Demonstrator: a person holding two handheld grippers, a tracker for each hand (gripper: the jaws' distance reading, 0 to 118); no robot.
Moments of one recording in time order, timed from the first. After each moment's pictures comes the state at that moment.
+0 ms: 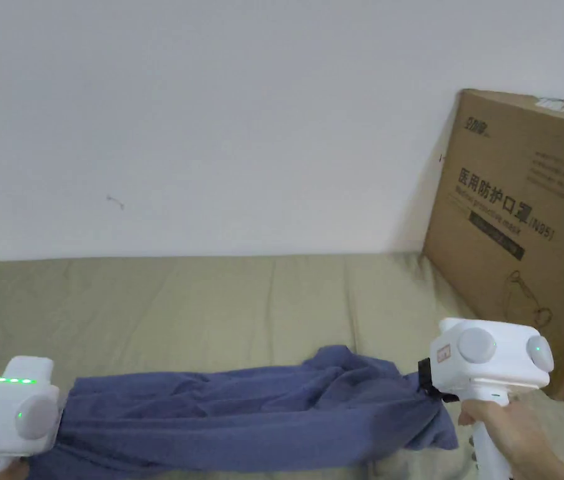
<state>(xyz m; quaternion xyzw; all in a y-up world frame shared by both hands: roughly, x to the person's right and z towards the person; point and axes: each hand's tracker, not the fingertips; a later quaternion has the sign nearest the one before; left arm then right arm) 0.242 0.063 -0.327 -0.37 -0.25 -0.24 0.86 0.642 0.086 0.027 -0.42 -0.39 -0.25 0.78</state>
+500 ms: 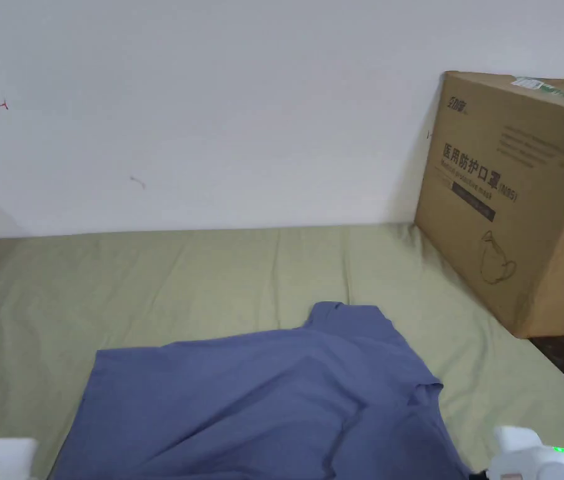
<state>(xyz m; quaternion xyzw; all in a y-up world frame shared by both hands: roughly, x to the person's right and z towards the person) 0.055 0.065 -0.160 -0.38 -0.28 -0.23 0.85 0.444 0.046 0.249 -0.43 -0.37 -0.28 0.78</state>
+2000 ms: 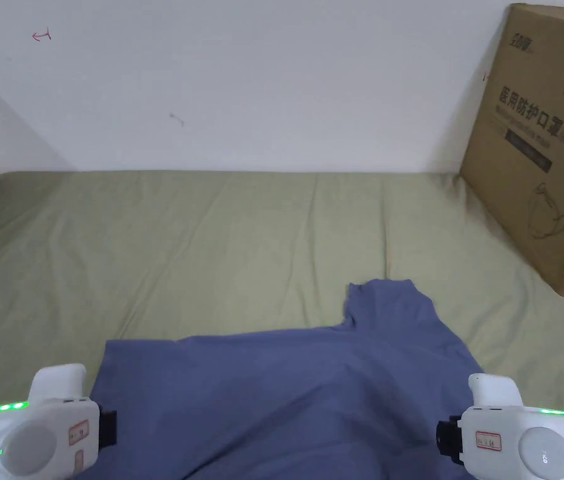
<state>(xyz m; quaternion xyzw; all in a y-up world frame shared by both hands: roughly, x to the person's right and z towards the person) 0.064 0.074 -0.163 -0.45 -0.31 -0.10 0.83 0.404 0.062 0.178 -0.41 -0.30 -0.25 0.83</state>
